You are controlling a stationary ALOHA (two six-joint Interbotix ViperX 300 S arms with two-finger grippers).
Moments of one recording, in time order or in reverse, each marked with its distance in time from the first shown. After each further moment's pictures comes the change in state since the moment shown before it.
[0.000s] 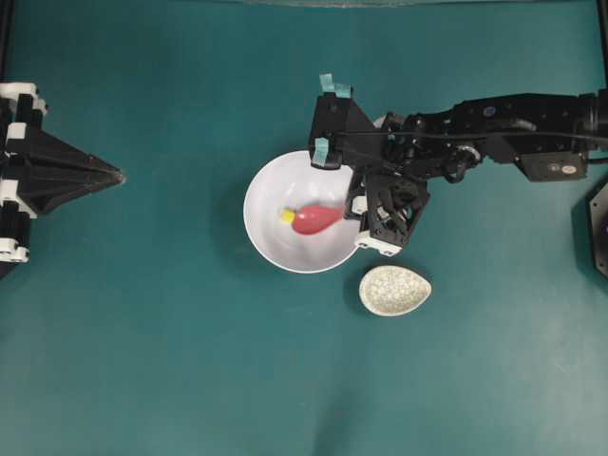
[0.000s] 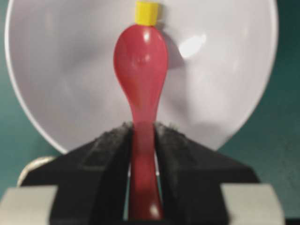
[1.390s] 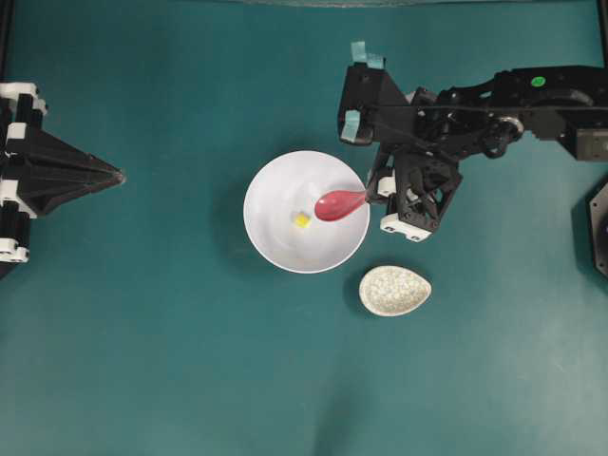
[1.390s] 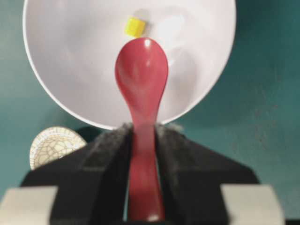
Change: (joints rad) left arm 0.002 -0.002 0.002 0.000 0.000 0.000; right arm -0.038 -0.130 0.000 0.000 0.183 0.006
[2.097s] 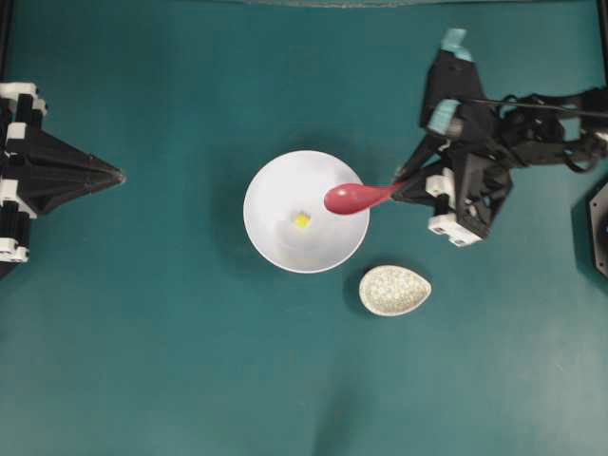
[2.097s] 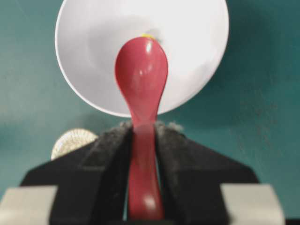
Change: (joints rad) left arm 0.000 0.002 -0.002 0.000 0.000 0.000; right arm 0.017 -0.219 0.199 0.052 -0.222 -0.006
